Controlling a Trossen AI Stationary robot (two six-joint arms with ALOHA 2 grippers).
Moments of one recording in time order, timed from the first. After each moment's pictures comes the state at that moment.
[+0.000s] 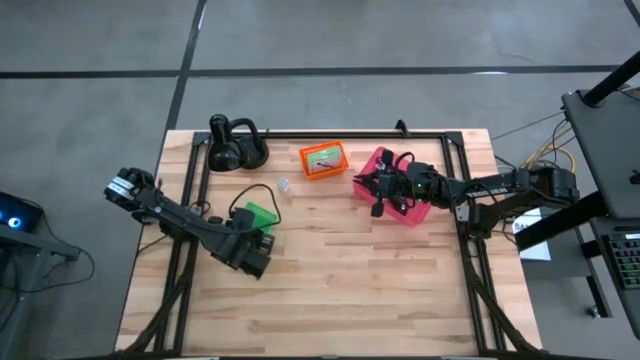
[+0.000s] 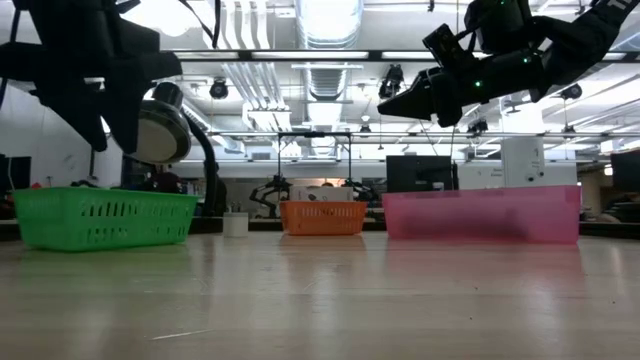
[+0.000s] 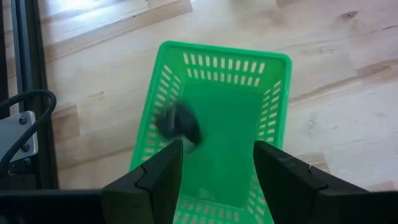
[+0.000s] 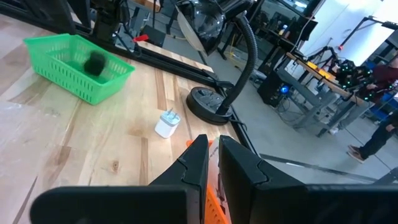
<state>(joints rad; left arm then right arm) -0.46 1.50 1.07 -1.29 -0.50 -1.79 -0.23 1.29 0.47 0.65 0.05 -0.42</state>
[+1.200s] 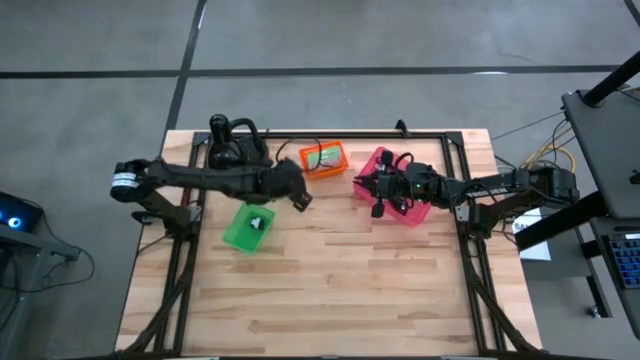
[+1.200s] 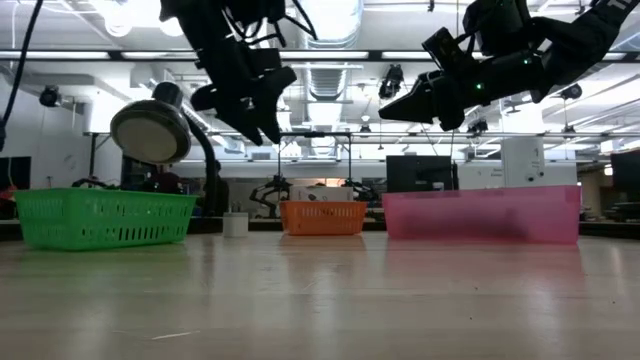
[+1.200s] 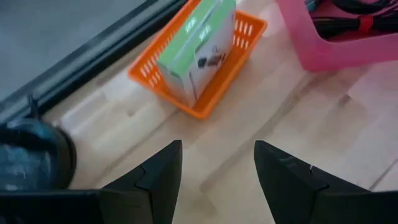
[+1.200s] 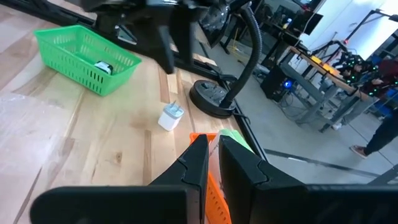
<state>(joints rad) 0.09 1.49 1.12 -0.58 -0.55 -0.59 -0.23 1.29 0.47 0.62 0.05 -0.42</state>
